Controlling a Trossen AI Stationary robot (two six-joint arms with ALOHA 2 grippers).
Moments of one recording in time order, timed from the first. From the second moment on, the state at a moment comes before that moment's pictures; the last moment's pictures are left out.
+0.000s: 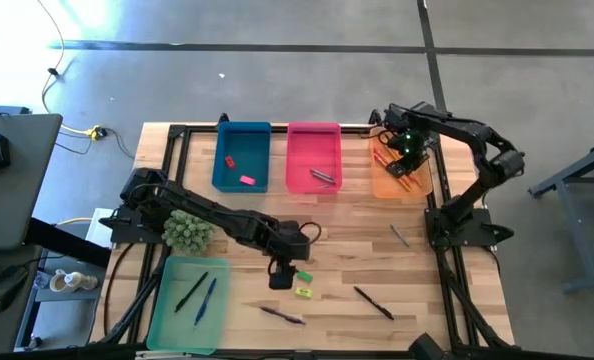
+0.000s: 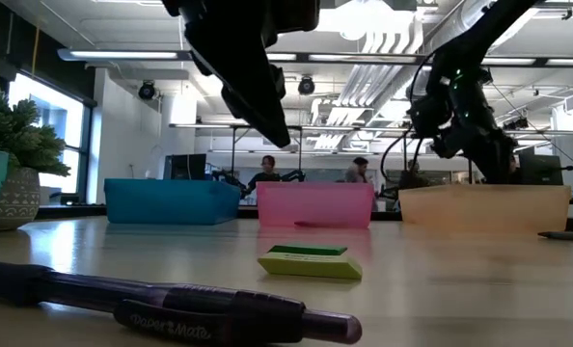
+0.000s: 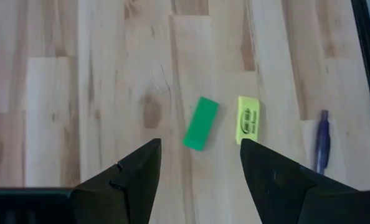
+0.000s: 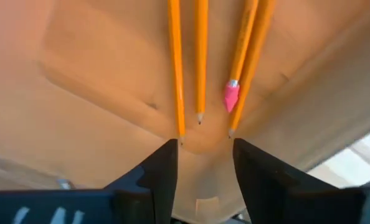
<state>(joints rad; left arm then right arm) -0.15 1.85 1.34 -0.51 0.03 -0.22 -0.97 1.59 1.05 -1.28 0.02 -0.04</state>
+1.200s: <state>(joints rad) -0.21 2.00 1.48 -0.59 -0.03 -0.06 -0.84 1.14 1.05 -1.30 -0.05 0.34</state>
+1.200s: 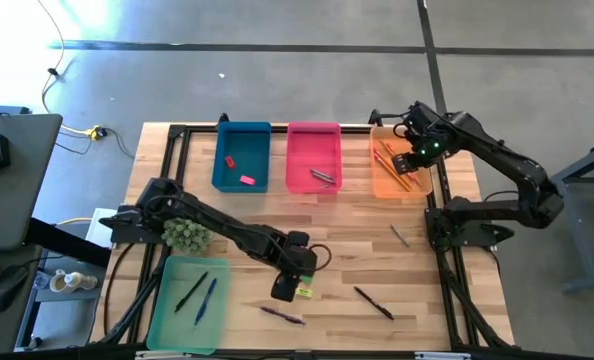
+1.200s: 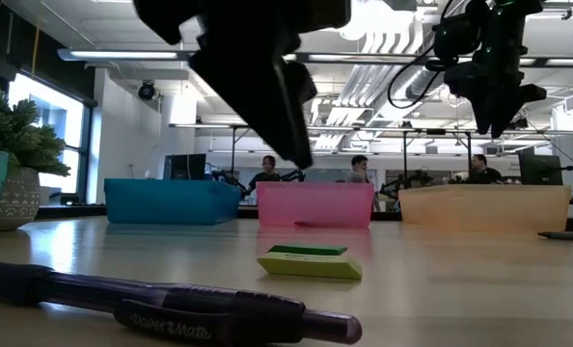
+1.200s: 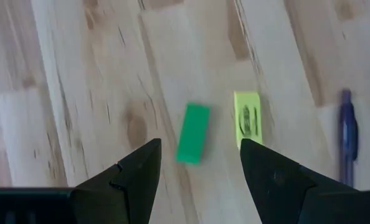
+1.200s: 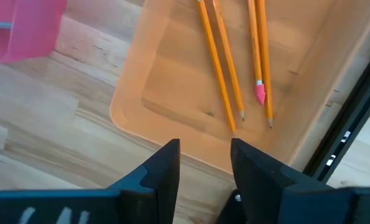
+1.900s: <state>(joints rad) -0.21 2.15 1.48 -0.53 -0.04 -0.05 -0.73 1.14 1.05 -1.30 -0.03 0.36</state>
